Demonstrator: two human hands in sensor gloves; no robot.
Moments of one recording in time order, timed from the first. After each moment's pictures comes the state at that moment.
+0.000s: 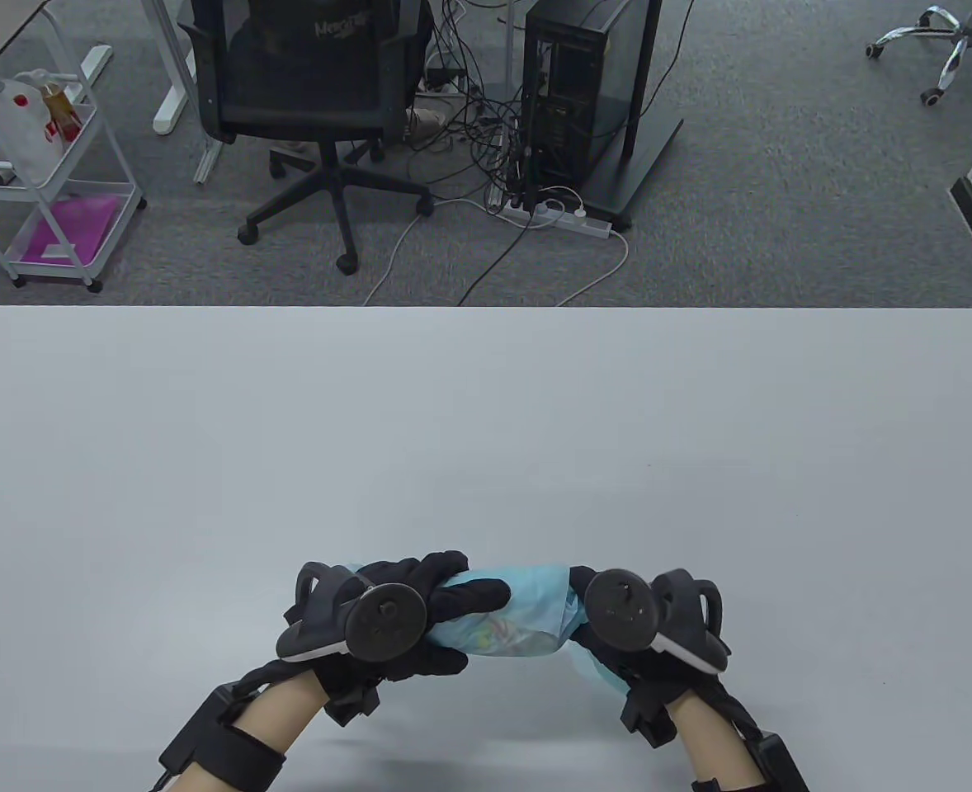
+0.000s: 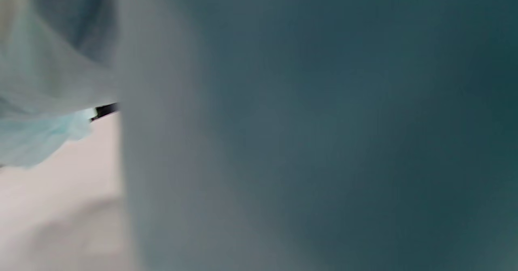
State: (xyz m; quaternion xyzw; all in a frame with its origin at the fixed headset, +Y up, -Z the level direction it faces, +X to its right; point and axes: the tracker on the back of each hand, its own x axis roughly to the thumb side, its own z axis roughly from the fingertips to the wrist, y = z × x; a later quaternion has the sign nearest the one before) left_hand -0.141 -0.678 -0.255 0.00 -0.33 0.09 0.94; right_hand 0.117 -0.688 -0.267 0.18 0.12 0.96 0.16
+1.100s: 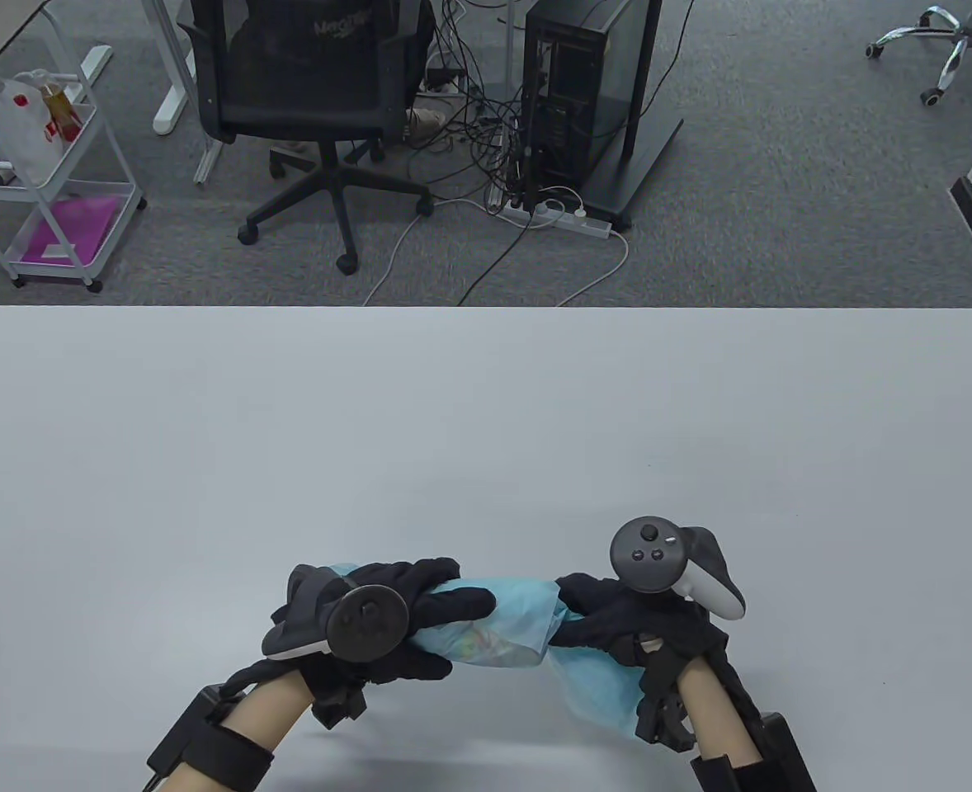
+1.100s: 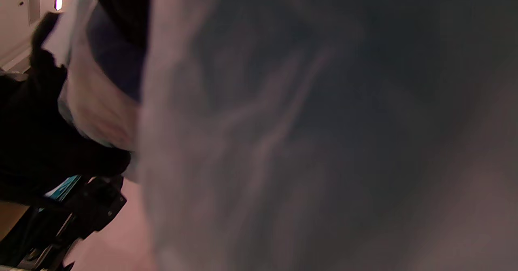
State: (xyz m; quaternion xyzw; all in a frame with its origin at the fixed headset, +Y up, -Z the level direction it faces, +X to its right) left_hand -0.160 -0.689 -0.263 -0.01 -0.32 0.12 0.94; right_hand 0.133 -0.690 -0.269 0.15 0.15 0.92 0.32
